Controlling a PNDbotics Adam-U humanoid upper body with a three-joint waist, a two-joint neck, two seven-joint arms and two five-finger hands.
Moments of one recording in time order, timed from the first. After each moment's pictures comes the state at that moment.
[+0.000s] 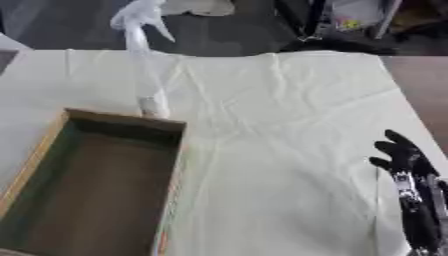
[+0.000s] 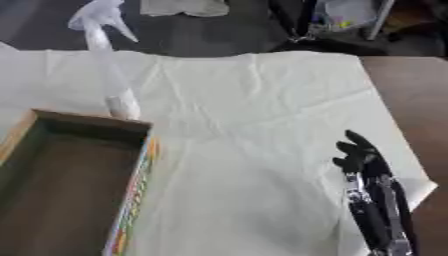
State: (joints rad) left arm -0.20 0.91 0.06 -1.98 0.25 -0.21 0.00; right arm 0.10 -0.26 -0.06 -1.99 0.05 -0.29 -0.27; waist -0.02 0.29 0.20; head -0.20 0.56
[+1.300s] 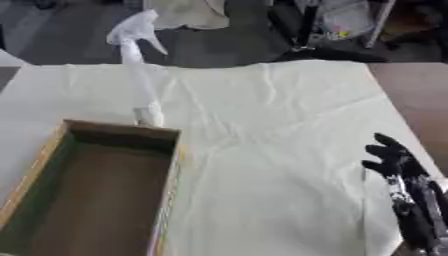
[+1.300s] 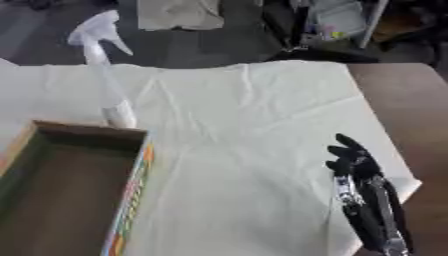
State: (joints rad) left arm -0.77 1.09 -0.18 -1.67 0.16 -0.16 -0.39; right arm 0.14 -0.31 -0.05 -1.99 0.03 -0.30 -0.25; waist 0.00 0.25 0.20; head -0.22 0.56
